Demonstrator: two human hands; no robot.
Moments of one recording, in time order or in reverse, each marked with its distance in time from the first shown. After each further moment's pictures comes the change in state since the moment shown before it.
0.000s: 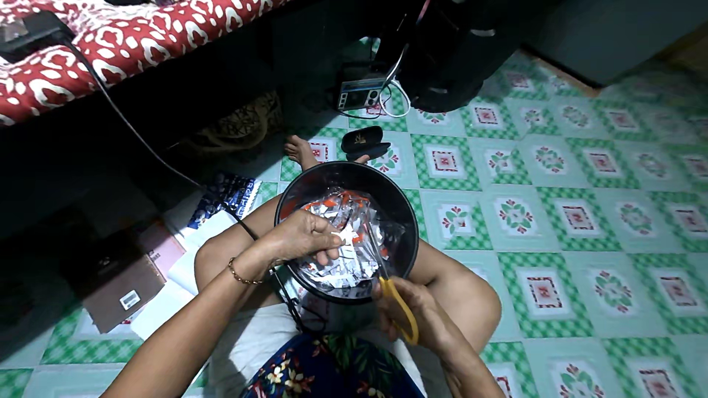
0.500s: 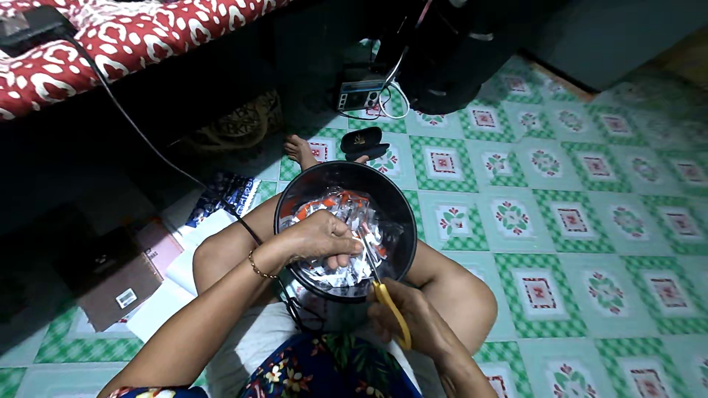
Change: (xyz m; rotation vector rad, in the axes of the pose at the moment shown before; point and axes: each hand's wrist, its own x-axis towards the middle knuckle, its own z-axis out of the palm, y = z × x) left_hand 0.012 0.012 0.013 0.120 -0.121 0.010; right_hand -0.001 -0.005 0.004 -0.172 -0.034 -0.007
